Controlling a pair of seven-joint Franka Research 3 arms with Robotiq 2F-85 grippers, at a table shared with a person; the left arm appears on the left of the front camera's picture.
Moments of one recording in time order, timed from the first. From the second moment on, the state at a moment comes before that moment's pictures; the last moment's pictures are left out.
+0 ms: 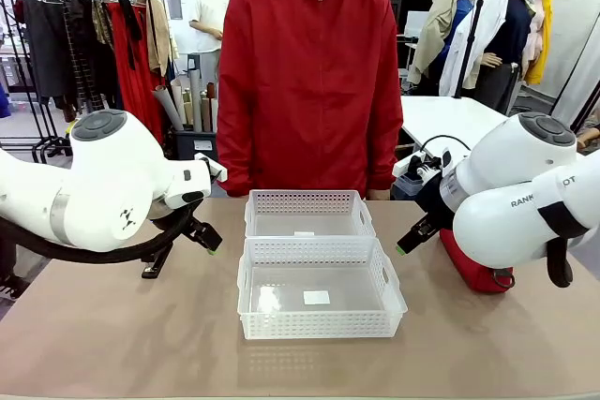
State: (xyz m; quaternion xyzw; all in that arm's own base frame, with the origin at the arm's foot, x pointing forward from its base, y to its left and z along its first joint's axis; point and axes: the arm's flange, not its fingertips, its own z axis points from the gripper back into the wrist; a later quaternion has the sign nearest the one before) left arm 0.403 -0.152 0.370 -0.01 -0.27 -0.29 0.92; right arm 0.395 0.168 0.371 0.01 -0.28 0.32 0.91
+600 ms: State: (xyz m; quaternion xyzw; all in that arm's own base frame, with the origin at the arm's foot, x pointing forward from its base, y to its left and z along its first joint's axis) left arm 0.403 -0.152 0.370 -0.01 -0.27 -0.29 0.92; right arm 0.395 0.168 0.371 0.01 -0.28 0.32 0.91
